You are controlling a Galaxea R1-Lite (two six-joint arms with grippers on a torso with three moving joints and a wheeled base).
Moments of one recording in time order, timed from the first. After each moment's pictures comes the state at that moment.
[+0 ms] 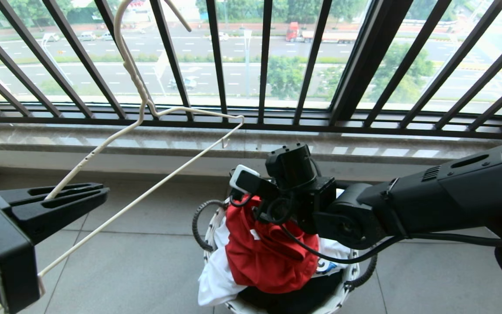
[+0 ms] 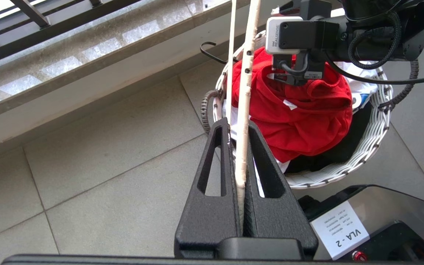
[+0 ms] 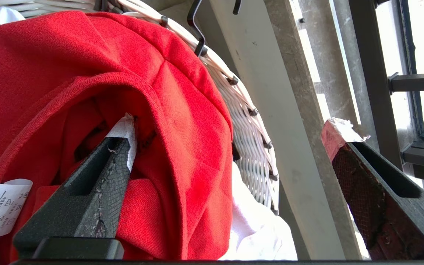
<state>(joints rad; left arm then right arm) -1.05 0.97 -0.96 0.21 0.59 0.06 0.75 2.09 -1.36 -0.32 -0.41 -0.76</state>
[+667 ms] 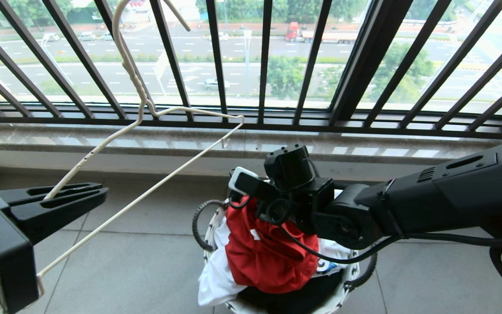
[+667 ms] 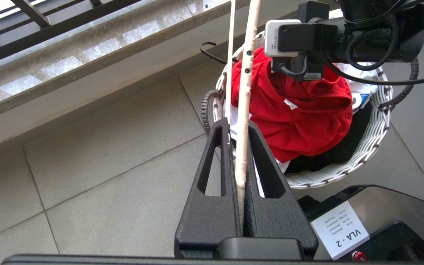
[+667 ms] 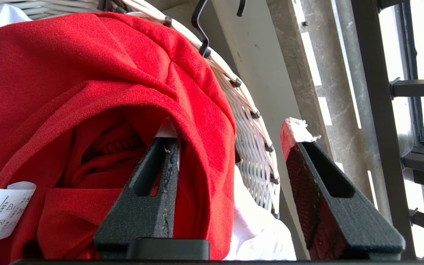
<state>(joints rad) -1.05 0.97 -0.96 0.21 0.59 0.06 0.75 2.10 -1.36 -0.32 -0.41 -0.77</state>
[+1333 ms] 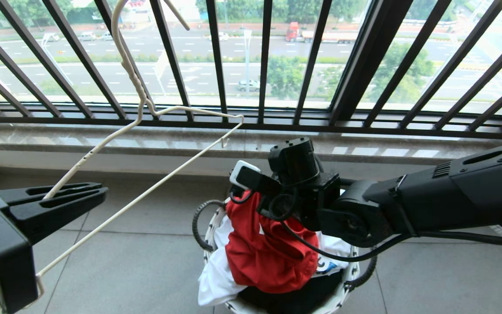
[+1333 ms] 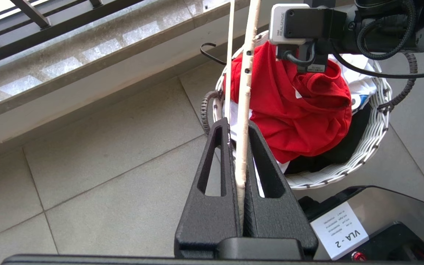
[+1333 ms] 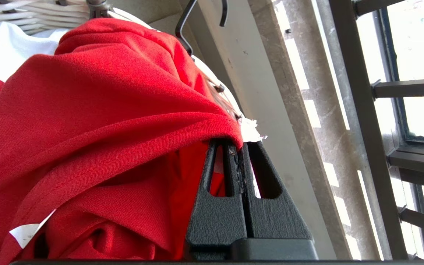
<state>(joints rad) -1.05 0.97 -0.96 0.21 0.59 0.06 0.75 2.07 -1.36 -0.32 -0.41 -0.77</state>
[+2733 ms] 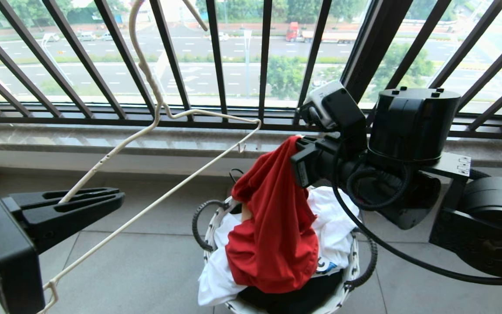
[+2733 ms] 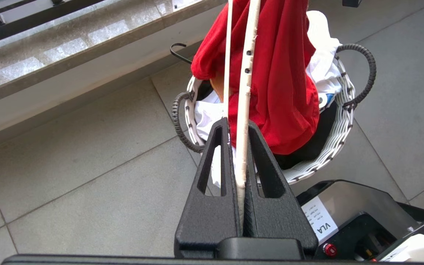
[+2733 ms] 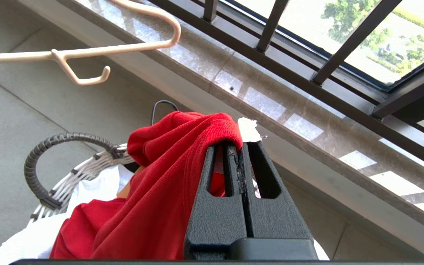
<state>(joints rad) -1.04 0.99 -0.97 0.21 0.49 0.02 0.74 1.71 -1.07 -0.61 -0.36 -0.29</state>
